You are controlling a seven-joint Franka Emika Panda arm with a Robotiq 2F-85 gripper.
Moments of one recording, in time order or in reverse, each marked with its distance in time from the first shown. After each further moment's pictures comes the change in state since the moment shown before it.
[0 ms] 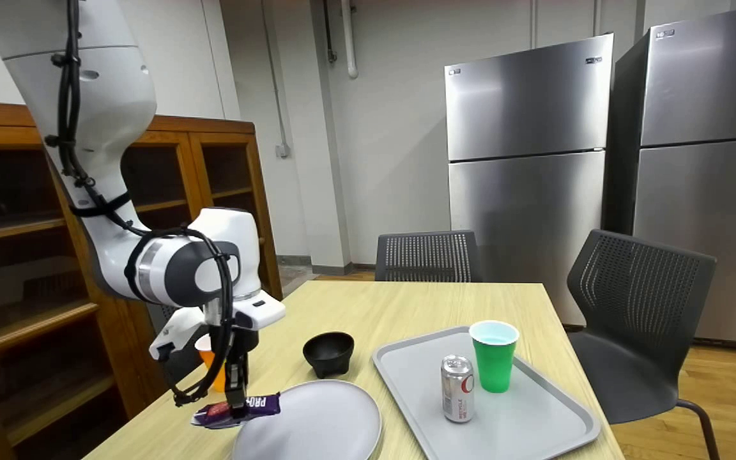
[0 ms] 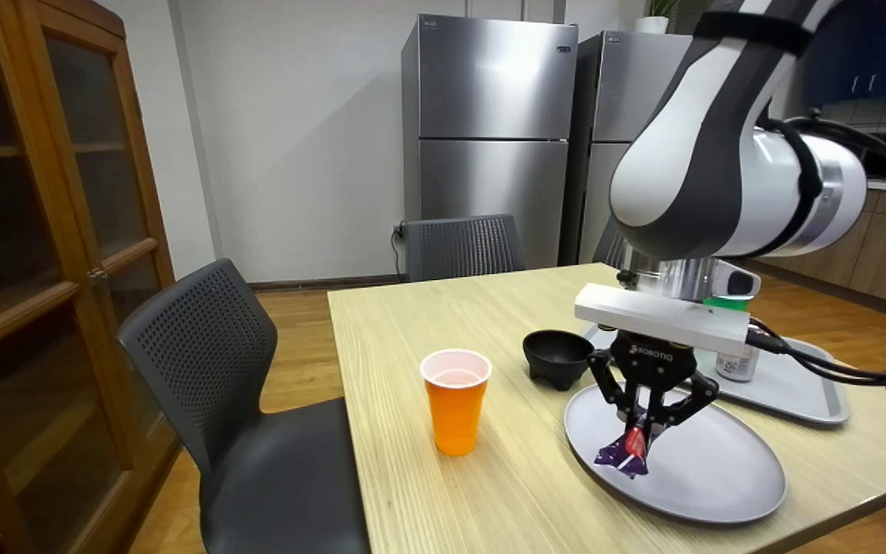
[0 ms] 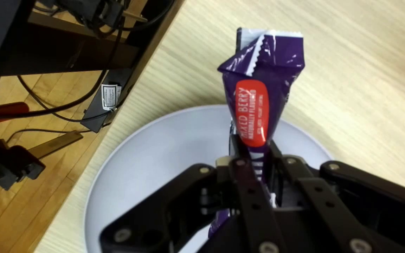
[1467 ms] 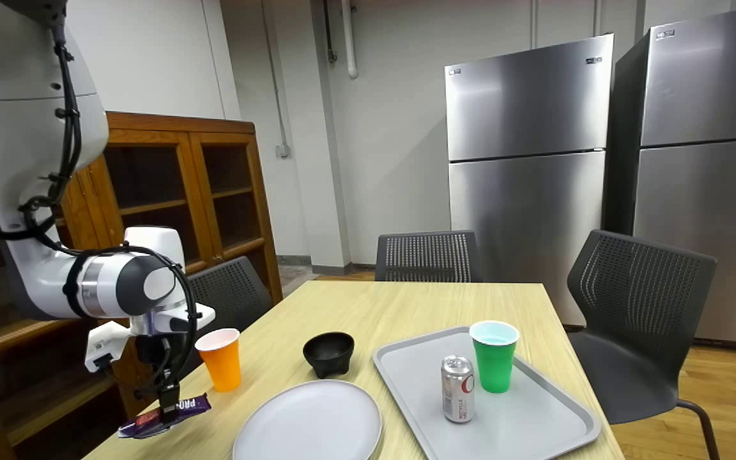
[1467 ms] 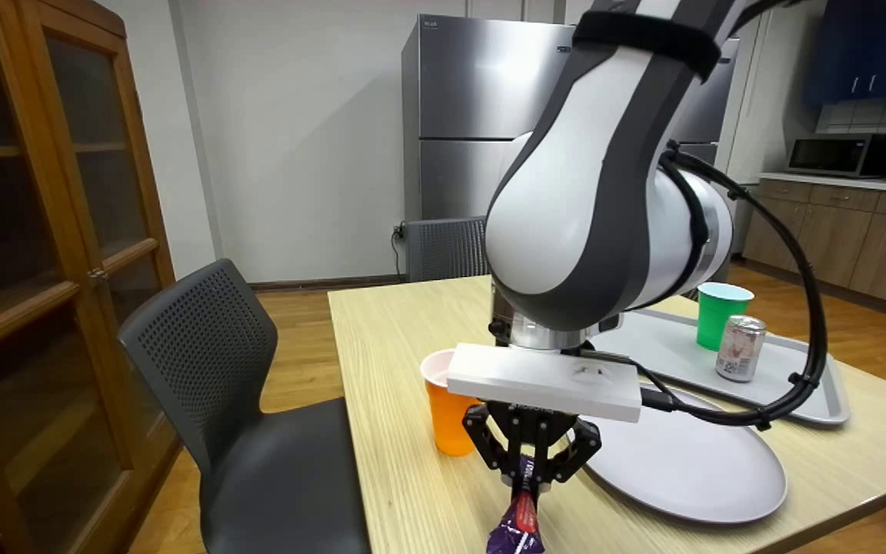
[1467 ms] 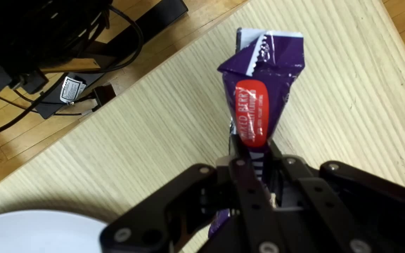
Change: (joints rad) arm 0.216 0.144 0.116 0.140 -0.068 0.001 0.020
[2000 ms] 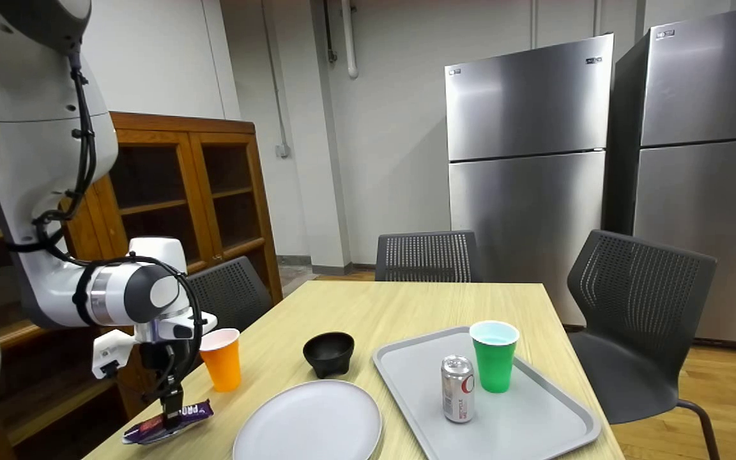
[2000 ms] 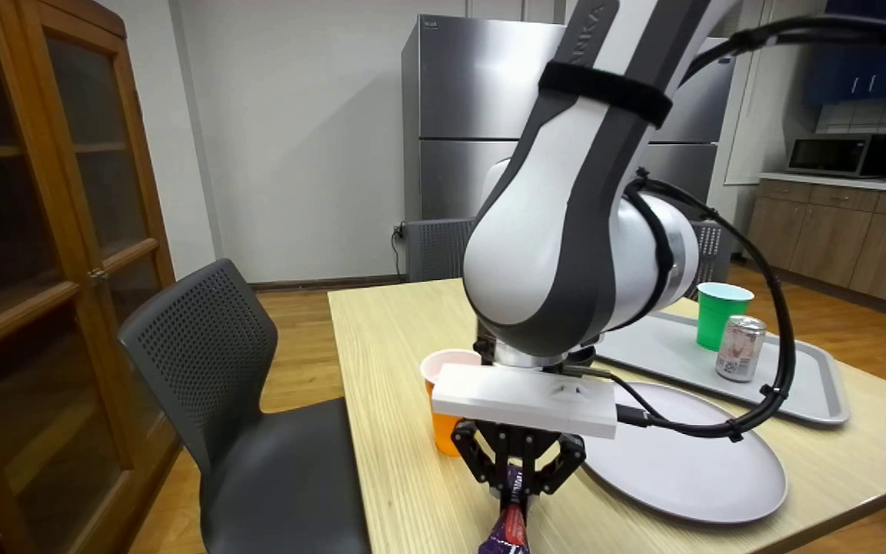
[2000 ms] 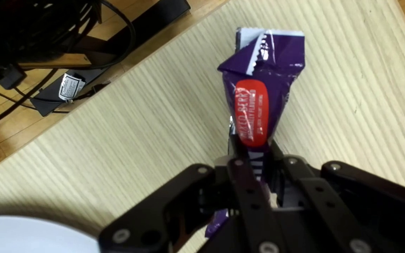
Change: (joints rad) arm 0.039 0.081 -0.032 0.064 -0.014 0.000 0.004
